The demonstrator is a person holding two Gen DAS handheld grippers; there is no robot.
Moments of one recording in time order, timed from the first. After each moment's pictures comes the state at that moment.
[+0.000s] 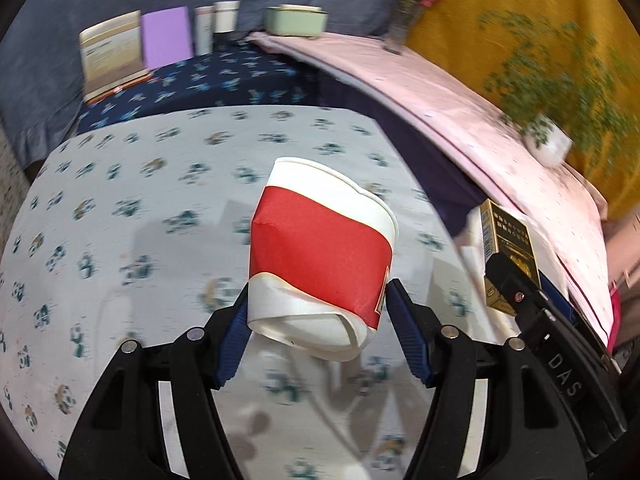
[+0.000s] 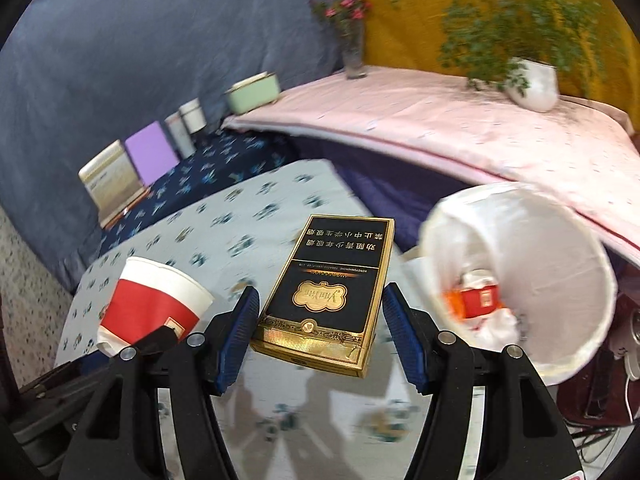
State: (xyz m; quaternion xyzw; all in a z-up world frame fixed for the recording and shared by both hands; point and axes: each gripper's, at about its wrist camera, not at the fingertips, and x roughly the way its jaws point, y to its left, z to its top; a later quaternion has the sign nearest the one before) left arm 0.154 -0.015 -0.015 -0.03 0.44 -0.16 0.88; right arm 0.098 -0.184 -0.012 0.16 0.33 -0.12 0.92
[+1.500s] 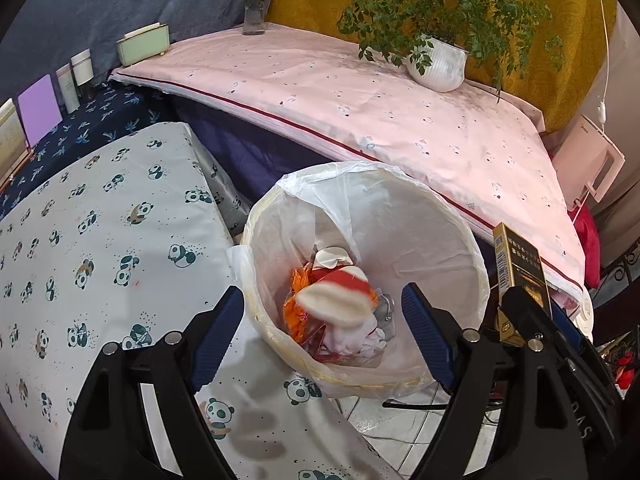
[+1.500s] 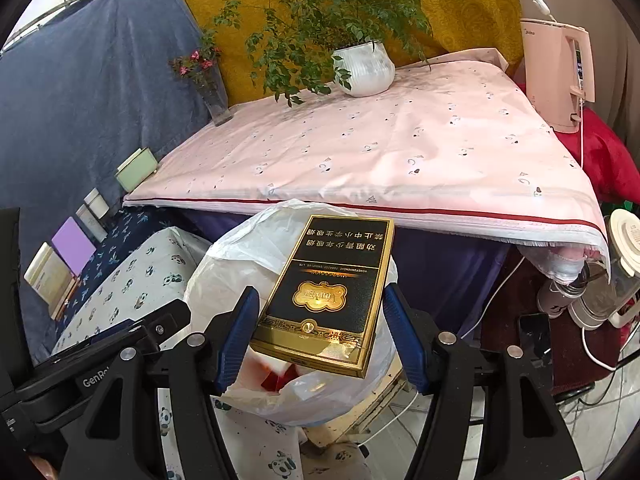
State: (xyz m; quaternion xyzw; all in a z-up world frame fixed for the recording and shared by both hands) left arm 0.117 -0.227 -0.018 0.07 0.43 -0.28 0.85; right arm -0.016 -0.374 -0.028 0.26 0.29 -0.25 0.89
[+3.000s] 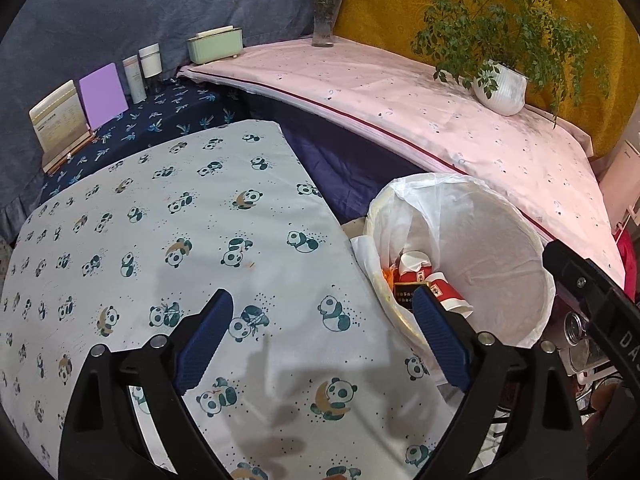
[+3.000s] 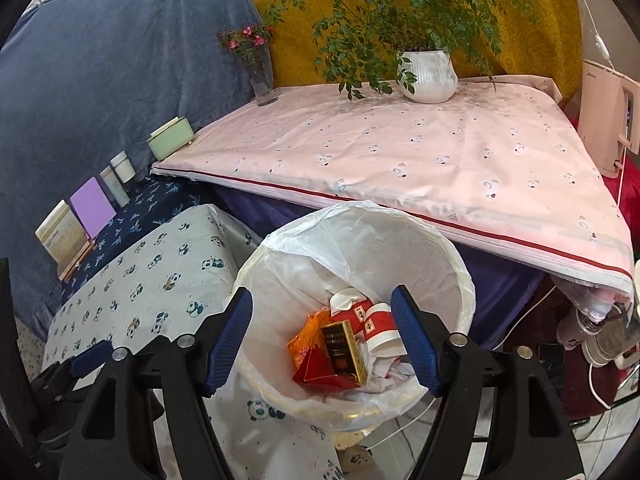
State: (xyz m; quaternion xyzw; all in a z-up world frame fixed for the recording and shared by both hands) left arm 0.122 -0.149 -0.017 0.06 0.41 -0.19 0.89; right arm 0.033 -0.331 -0.008 0.20 0.31 -0.20 0.91
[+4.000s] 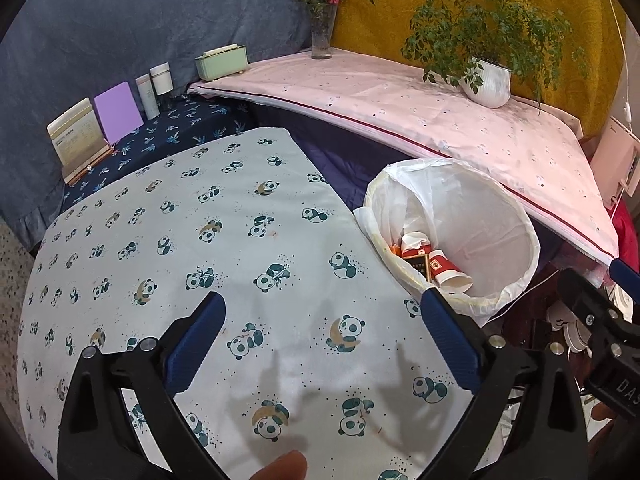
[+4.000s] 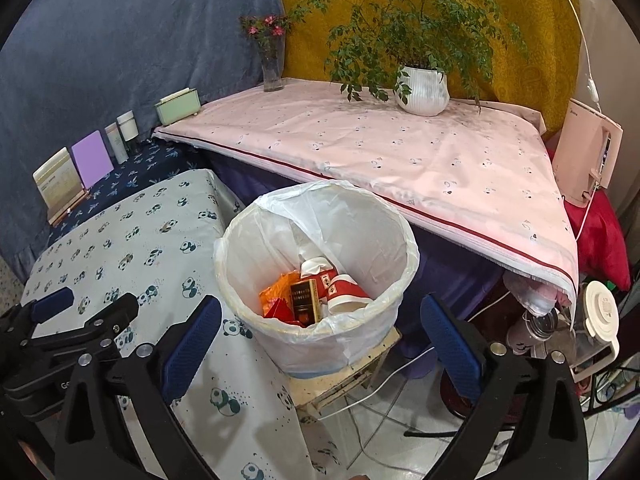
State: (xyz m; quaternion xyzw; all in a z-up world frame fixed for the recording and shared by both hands) left arm 0.061 -0.125 -0.003 0.09 0.38 -0.19 0.90; right arm -0.034 -0.300 0.005 0.11 0.34 -0.21 0.91
